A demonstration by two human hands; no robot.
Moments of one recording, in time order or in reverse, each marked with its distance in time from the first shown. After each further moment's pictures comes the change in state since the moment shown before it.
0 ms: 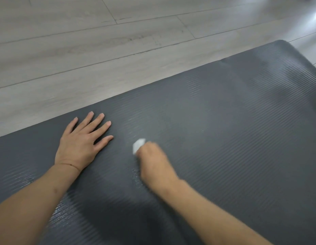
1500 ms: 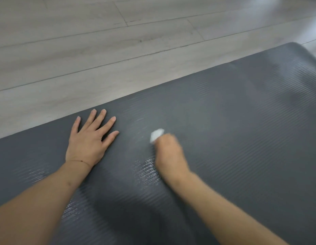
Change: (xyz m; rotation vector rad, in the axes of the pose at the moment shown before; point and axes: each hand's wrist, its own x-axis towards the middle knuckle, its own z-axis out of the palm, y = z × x) left_hand 0.001 0.004 -0.011 0.002 -0.168 -0.209; right_hand 0.017 0.018 -0.007 -0.079 0.133 0.081
